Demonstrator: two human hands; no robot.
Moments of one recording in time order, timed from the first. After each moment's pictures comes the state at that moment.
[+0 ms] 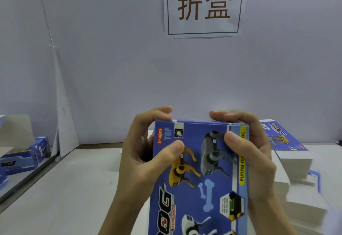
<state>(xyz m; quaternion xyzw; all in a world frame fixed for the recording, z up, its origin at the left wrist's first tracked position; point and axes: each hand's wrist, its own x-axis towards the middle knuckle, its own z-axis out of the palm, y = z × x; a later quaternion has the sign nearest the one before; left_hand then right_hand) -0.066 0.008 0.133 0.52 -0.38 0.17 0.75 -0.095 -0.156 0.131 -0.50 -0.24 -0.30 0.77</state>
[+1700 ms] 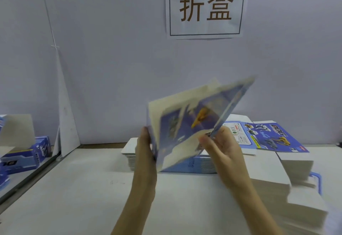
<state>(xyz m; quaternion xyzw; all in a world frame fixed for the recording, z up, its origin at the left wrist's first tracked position) -0.016 -0.006 0.099 0.49 -0.07 0.03 0.87 -0.048 -0.161 0.101 -0.65 -0.16 -0.30 0.68</state>
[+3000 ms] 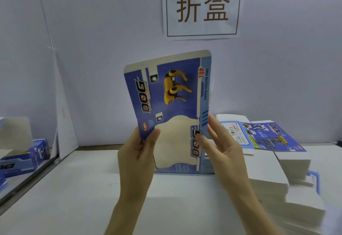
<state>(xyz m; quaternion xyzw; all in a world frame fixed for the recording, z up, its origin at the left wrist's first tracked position) -0.019 0.003 0.104 0.64 -0.24 0.33 0.66 -0.047 -0.161 0.098 -0.63 -0.16 -0.30 0.70</state>
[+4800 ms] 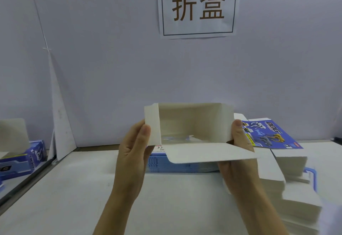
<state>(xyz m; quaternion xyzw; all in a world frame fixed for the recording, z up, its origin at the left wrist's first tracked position) -0.021 0.006 0.114 0.55 -0.21 0.10 0.80 -0.050 -0.172 0.101 -0.36 -0.05 -0.31 0.88</state>
